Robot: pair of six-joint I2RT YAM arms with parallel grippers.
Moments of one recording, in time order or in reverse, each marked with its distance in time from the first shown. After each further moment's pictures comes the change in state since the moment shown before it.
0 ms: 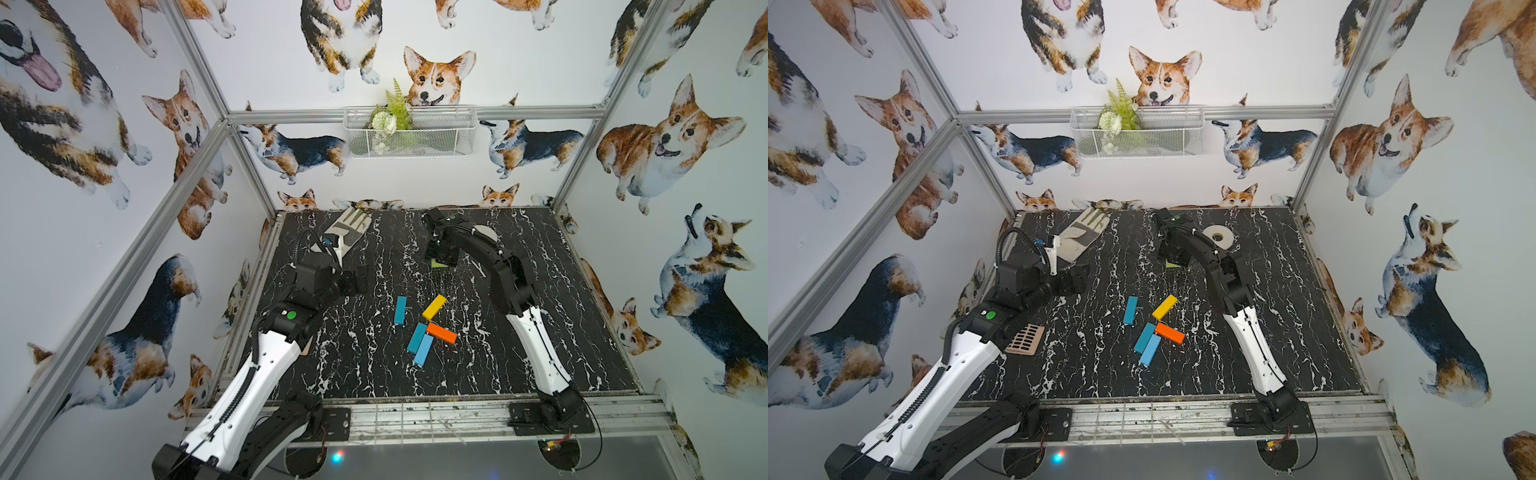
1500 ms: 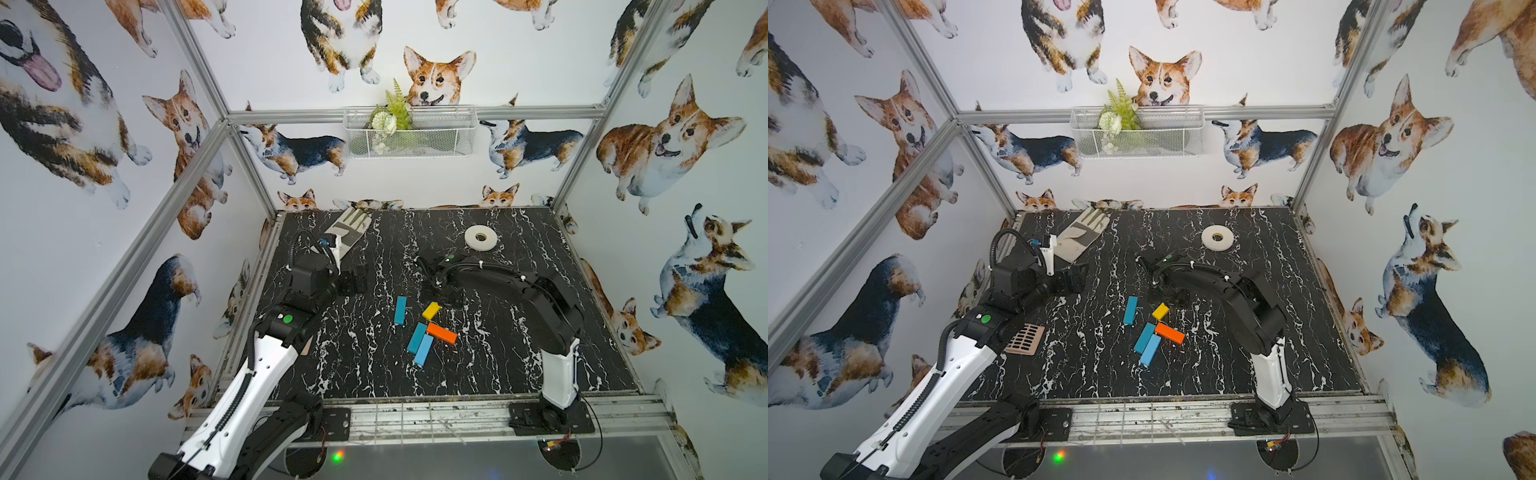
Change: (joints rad) left arm 0.003 -0.032 0.003 0.000 0.022 -0.015; right arm 0.250 -0.499 -0.747 0.187 0.004 0.153
